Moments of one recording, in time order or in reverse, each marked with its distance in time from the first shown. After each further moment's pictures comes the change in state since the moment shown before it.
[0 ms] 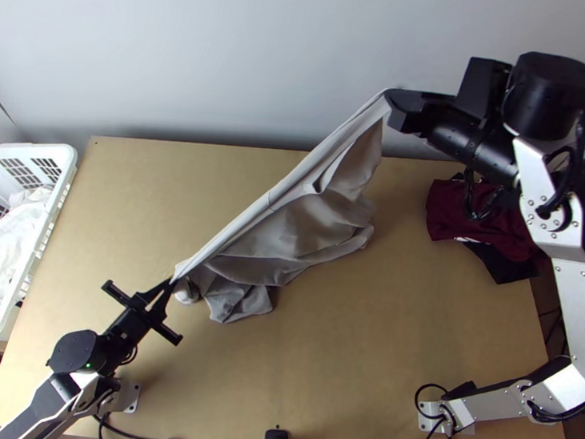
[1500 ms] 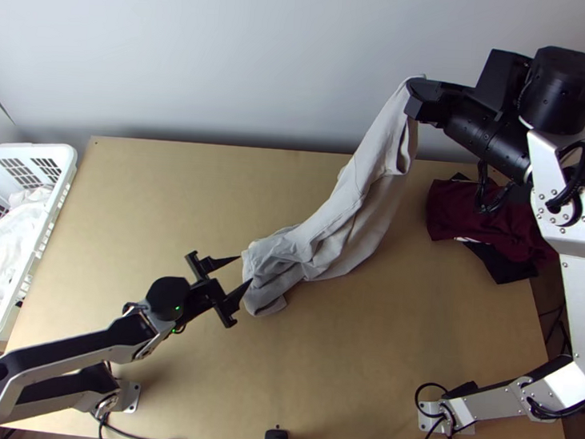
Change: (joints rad) left arm -0.122 1.126 0.274 0.546 0.100 0.015; right arm -0.035 0.009 0.015 -0.005 0.038 -0.018
